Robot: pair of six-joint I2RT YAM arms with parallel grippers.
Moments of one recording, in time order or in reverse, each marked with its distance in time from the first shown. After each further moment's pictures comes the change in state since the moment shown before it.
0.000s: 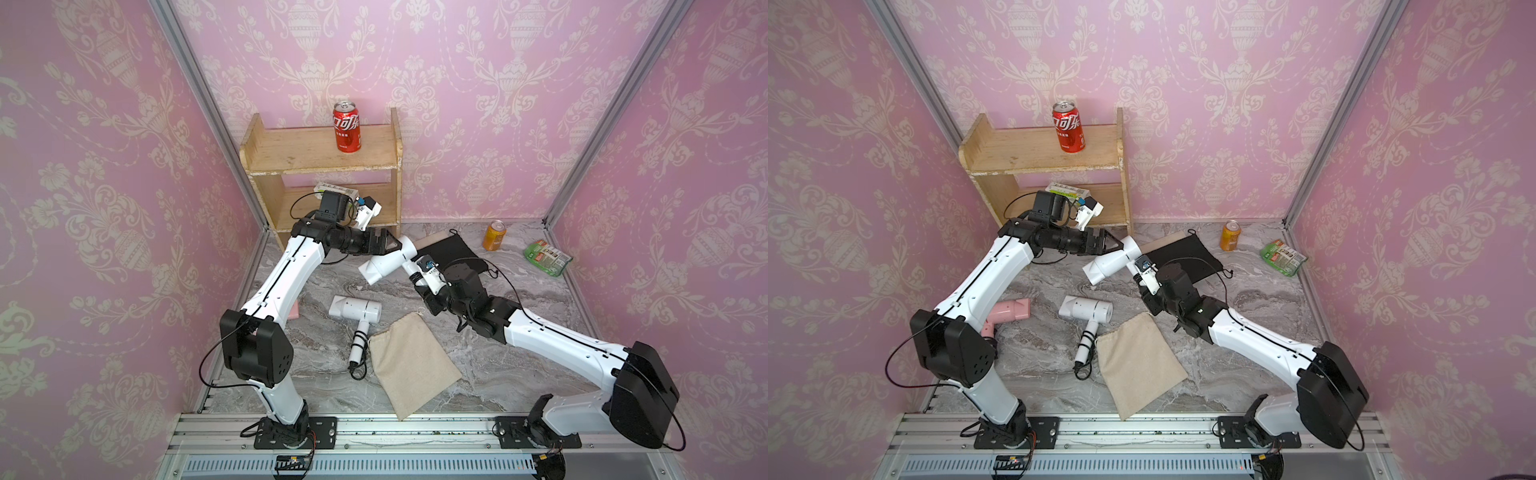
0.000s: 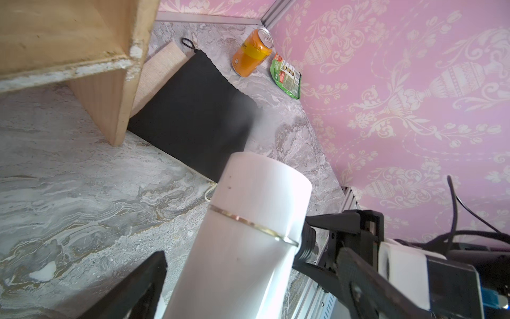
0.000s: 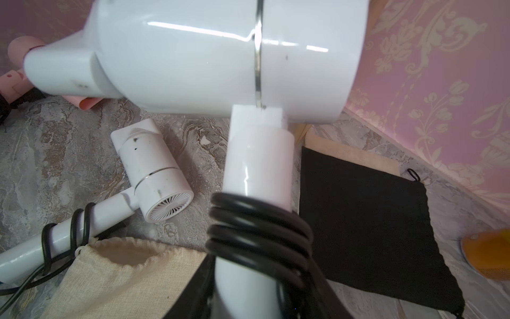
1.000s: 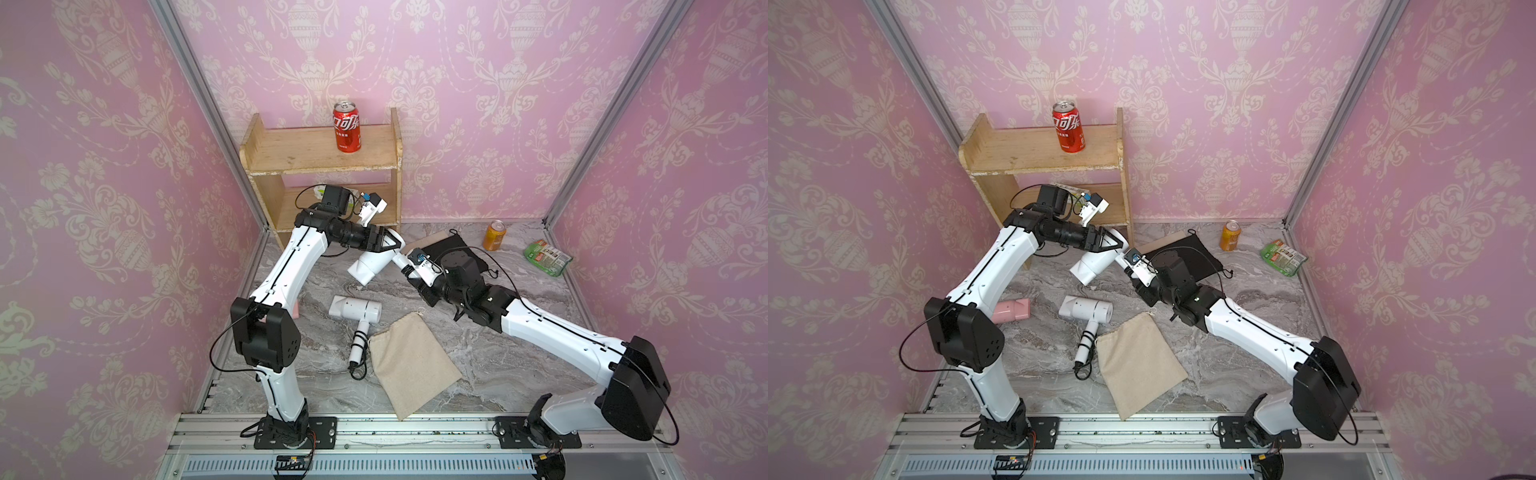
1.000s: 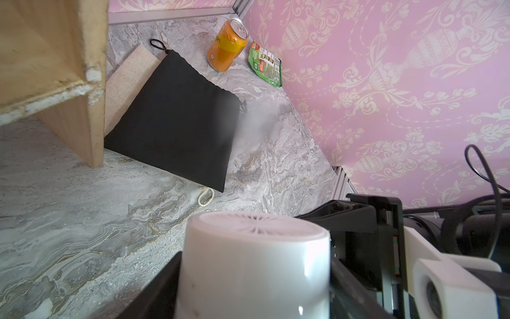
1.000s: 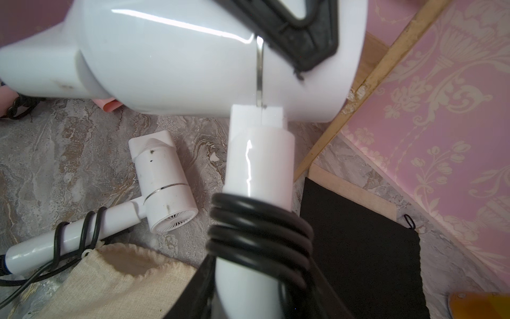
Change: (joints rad) left arm 0.016 0.111 0.141 -0.095 0.109 0.151; right arm -0.009 0.043 0.124 -0.060 -0.077 -0.122
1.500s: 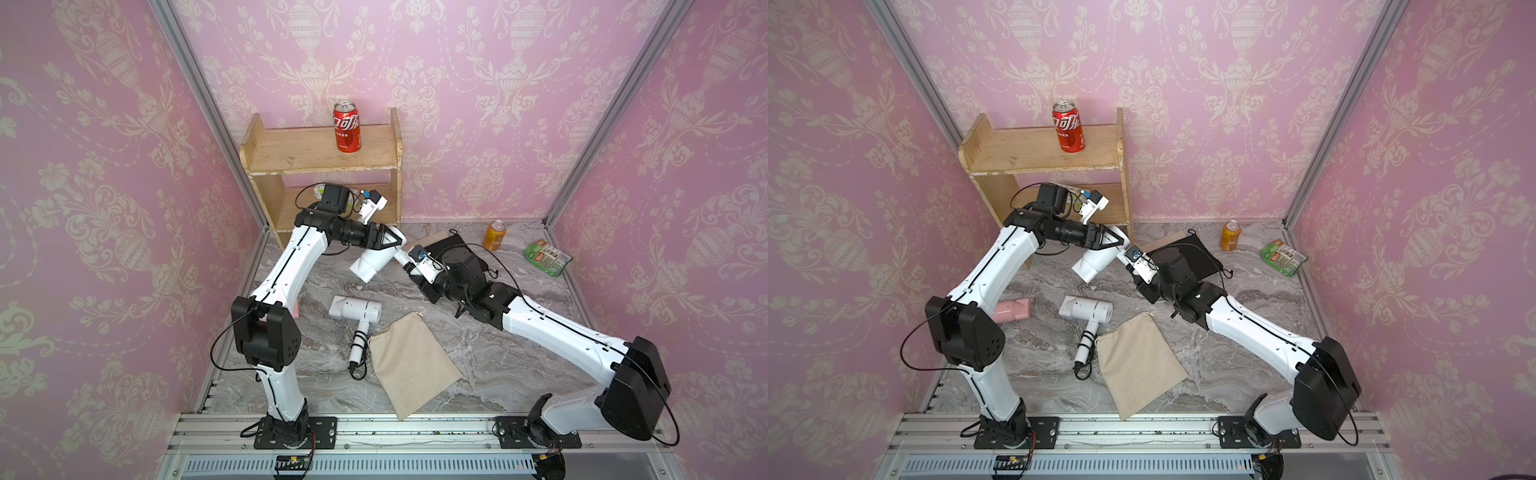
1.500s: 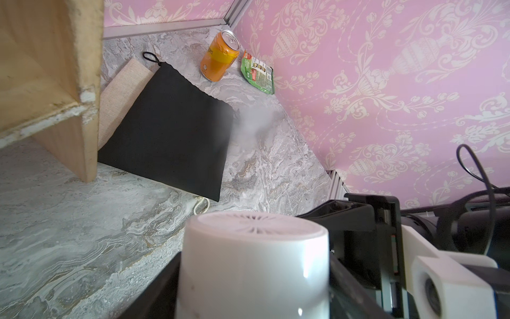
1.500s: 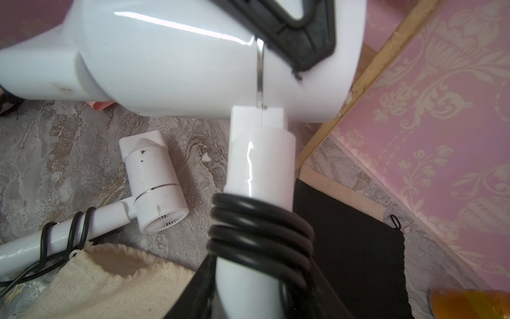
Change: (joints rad) left arm 0.003 0.010 0.006 0.035 0.046 -0.011; right arm -0.008 0.000 0.042 -0.048 0.011 -0.040
